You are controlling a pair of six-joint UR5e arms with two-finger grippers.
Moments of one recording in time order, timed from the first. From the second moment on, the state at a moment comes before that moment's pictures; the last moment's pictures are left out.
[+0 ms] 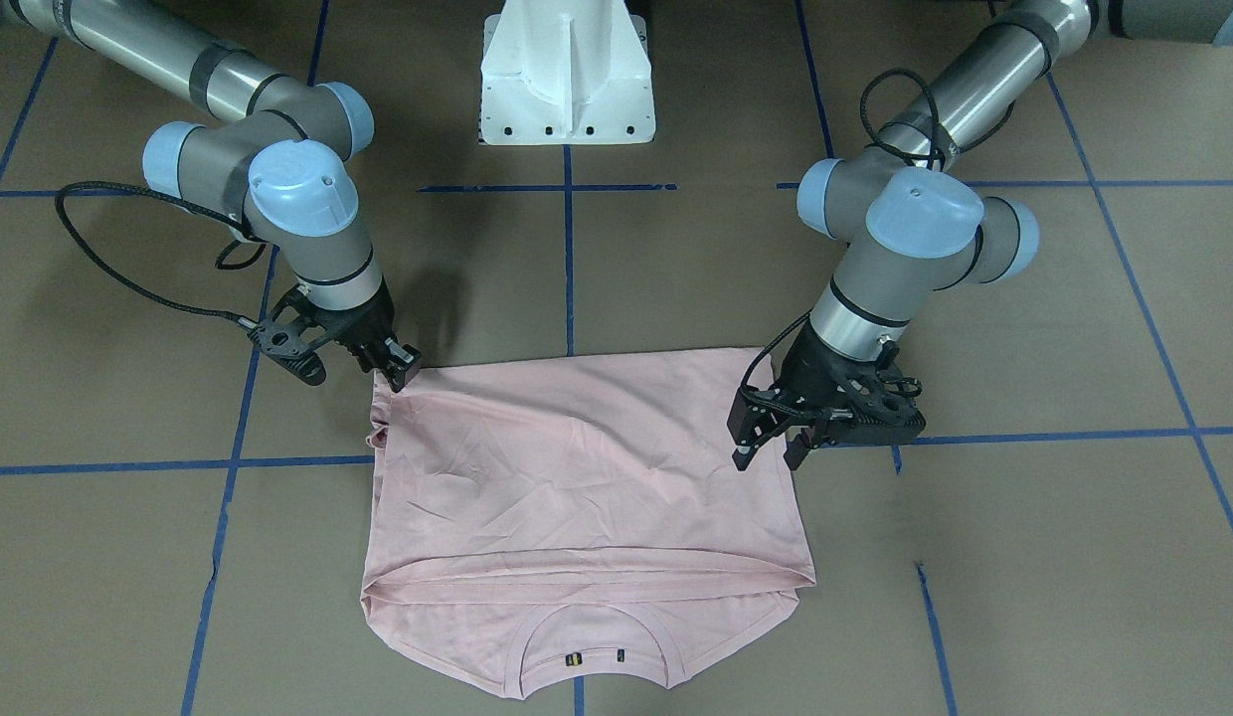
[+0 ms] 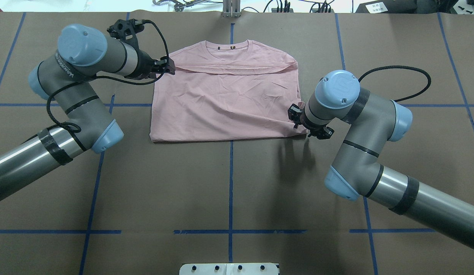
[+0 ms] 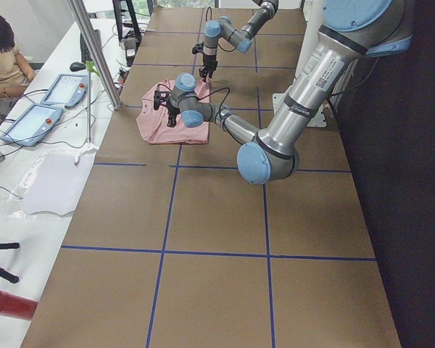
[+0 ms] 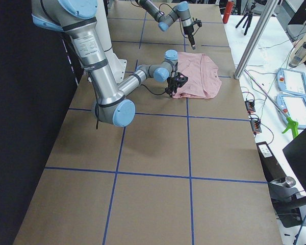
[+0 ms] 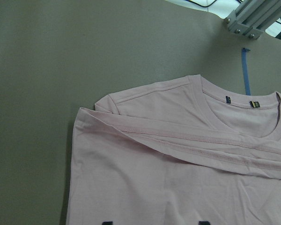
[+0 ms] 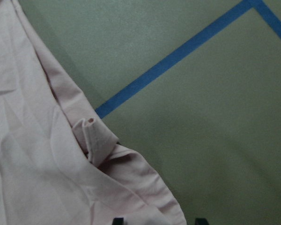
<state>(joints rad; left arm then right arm) -0.80 -2.17 -1.39 -2.26 -1.88 -1.27 0.64 -1.09 1.60 -1.39 1.87 1.75</state>
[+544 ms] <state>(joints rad) -0.80 -2.18 -1.39 -2.26 -1.87 -1.27 0.64 -1.10 1.65 -1.39 1.87 1.74</state>
